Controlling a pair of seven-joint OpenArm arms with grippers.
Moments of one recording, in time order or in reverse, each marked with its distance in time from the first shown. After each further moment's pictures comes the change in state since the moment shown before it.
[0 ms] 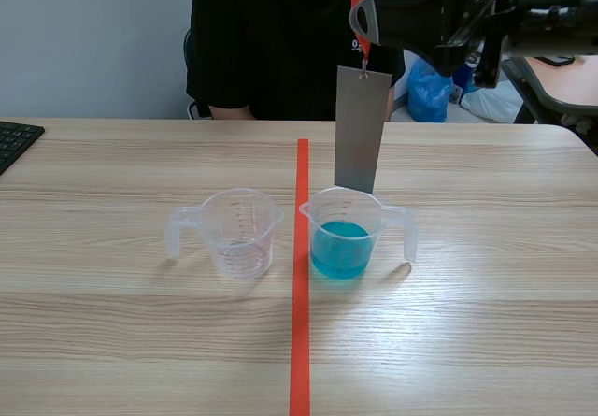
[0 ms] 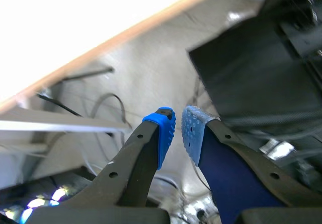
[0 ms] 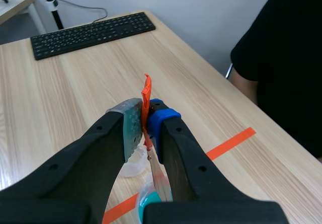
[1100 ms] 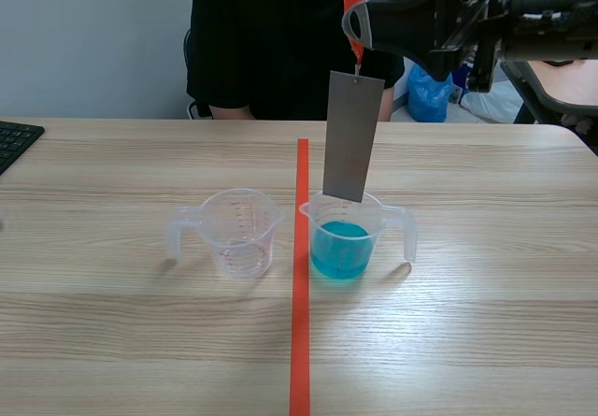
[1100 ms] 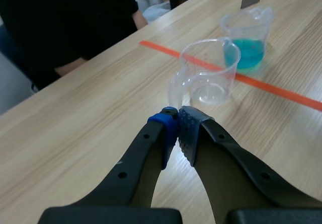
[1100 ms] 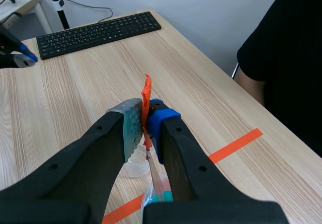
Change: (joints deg) left arm -29.6 -30.3 22.2 11.1 -26.3 -20.4 0.8; right arm 0.0 0.0 -0.3 0.0 0.4 0.0 0.0
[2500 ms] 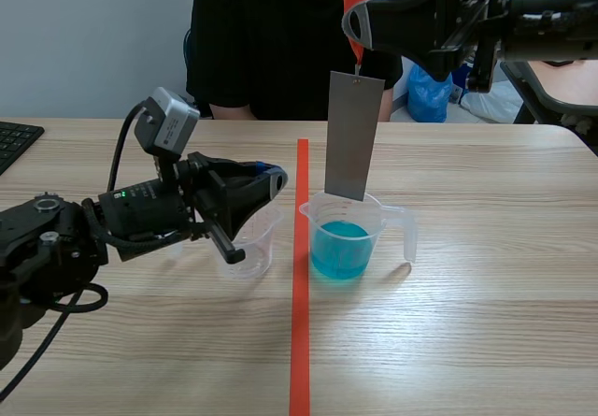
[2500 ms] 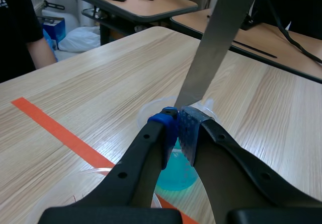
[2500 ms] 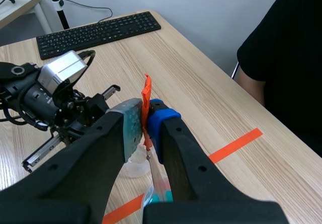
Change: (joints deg) left arm -34.8 28.4 31.2 -8.3 -13.3 0.0 31.6; right arm 0.0 0.0 0.0 0.0 0.0 0.0 0.0
